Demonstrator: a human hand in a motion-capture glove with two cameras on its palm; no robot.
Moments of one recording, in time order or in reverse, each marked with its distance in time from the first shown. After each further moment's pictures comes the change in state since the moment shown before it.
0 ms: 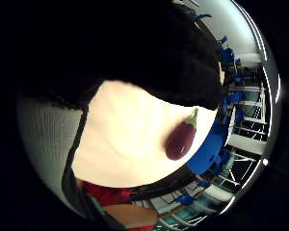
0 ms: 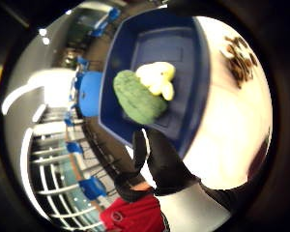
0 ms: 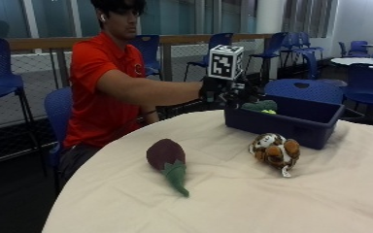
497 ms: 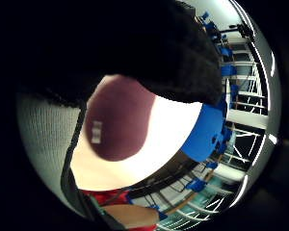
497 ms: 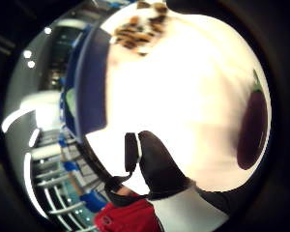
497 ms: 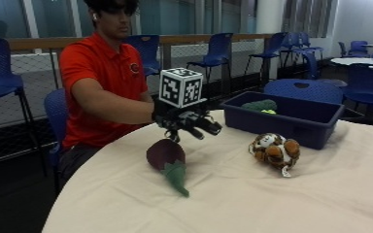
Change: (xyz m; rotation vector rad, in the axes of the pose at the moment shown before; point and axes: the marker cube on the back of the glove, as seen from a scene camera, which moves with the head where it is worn) arm 0.171 0.086 0.045 -0.047 0.061 0.287
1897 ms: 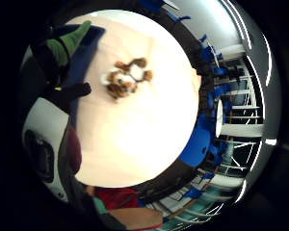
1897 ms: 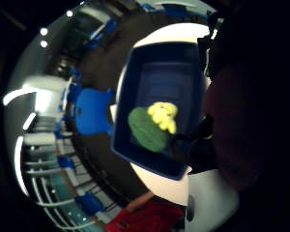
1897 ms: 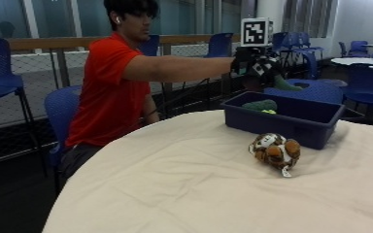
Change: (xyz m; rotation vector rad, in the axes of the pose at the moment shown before) arm -0.262 -0.076 -0.155 0.177 -0.046 -0.181
